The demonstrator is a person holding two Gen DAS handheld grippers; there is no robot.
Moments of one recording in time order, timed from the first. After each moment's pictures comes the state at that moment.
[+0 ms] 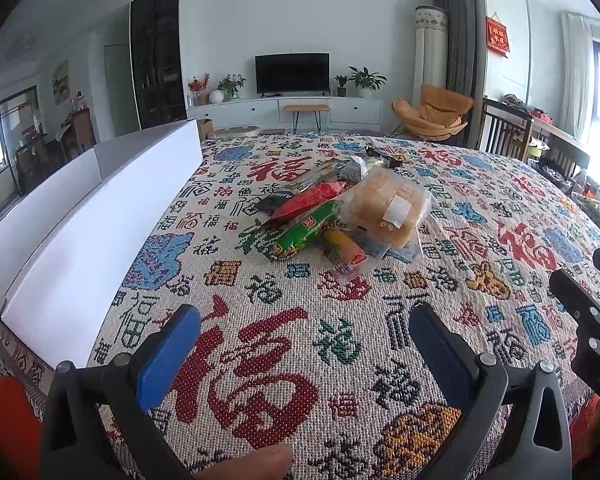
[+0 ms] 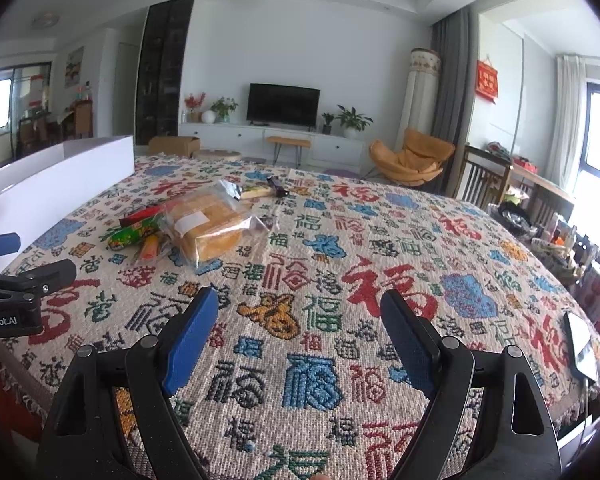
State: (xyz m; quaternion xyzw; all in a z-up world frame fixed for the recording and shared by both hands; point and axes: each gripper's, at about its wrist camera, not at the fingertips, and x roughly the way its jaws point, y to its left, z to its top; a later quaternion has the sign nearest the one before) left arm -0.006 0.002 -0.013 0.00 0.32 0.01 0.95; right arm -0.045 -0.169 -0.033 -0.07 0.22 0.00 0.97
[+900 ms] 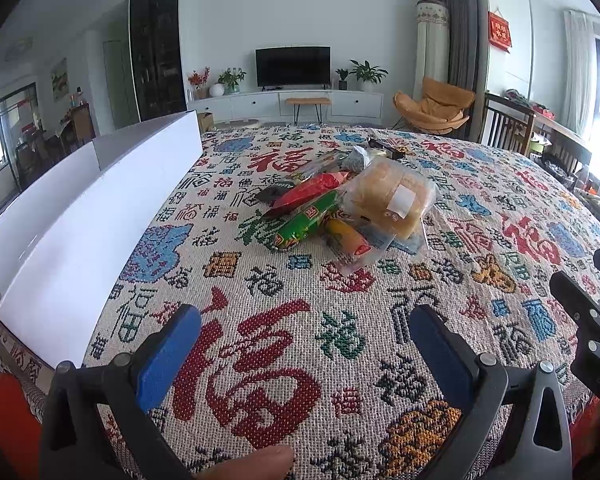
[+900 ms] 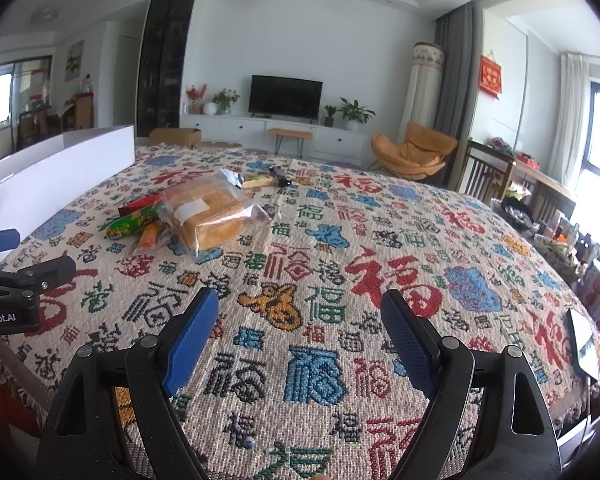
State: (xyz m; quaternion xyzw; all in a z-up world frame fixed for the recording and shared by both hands) left arm -0.002 0.002 -0.021 0.00 0.33 0.01 0.94; right arm -0.042 -0.168 -0.041 -0.08 0.24 0.01 0.97
